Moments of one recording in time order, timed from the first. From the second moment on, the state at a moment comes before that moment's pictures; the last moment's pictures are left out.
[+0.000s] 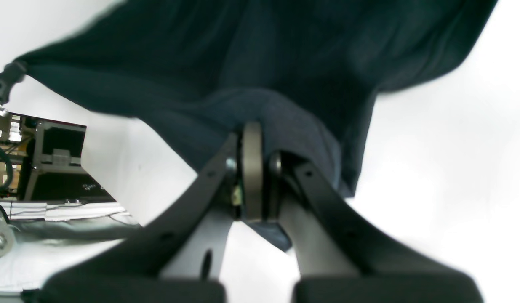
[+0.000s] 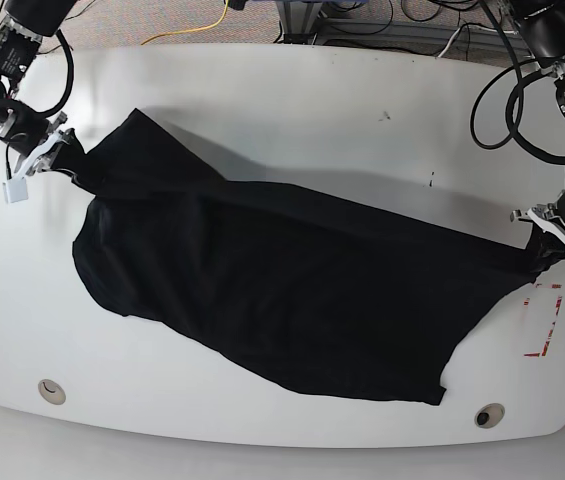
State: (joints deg) left arm -0.8 -22.3 -31.3 106.0 -42.1 -25.4 63.1; right arm -9.1 22.3 41.6 80.8 79.8 40.3 -80.9
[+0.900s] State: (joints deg) left arm -48.0 -22.2 -10.9 102.4 -36.8 -25.9 63.2; right arm 40.6 33.3 27.1 55.7 64.6 40.1 -81.3
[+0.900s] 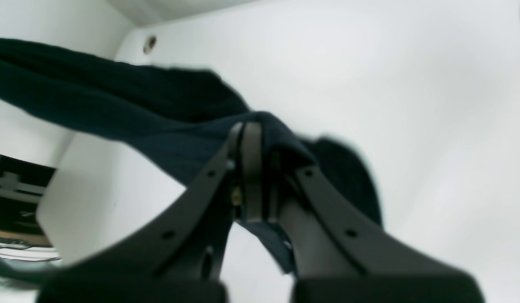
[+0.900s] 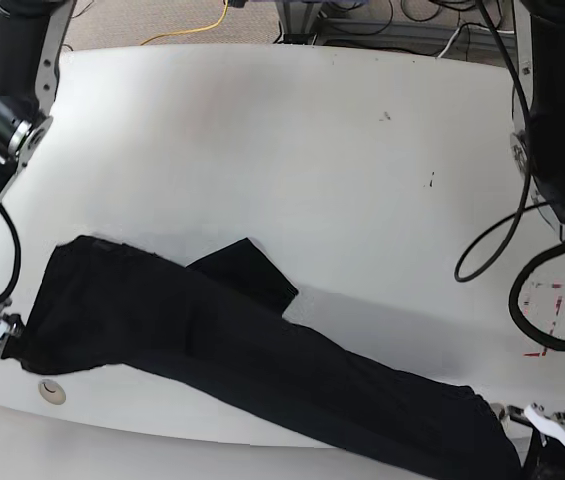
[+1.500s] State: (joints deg) left arm -81.7 -20.7 -10.8 87.2 -36.9 -25.9 62.6; right arm 84.3 40.5 5.9 45.1 58.8 40.5 -80.7
